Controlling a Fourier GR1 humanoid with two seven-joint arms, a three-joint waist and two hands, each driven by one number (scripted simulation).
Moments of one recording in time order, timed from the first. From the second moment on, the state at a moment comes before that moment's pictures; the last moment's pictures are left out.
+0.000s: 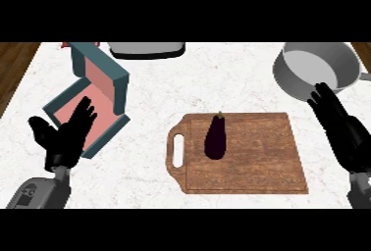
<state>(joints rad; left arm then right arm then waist) -0.16 0.35 -0.14 -1.31 0.38 0.22 0.09 -0.10 -0.52 0.14 -1.58 -0.42 -0.14 0.05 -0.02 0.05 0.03</state>
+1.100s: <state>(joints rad) -0.33 0.36 -0.09 -1.47 0.33 0.23 -0.02 -0.59 -0.69 0.31 -1.03 0.02 0.39 -0.56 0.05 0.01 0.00</state>
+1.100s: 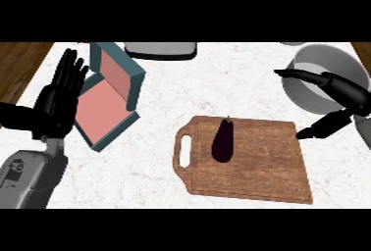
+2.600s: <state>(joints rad) -0.26 0.29 -0.02 -1.54 0.24 0.20 0.01 -0.71 -0.35 0.45 -0.93 0.53 0.52 -0.29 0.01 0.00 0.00</state>
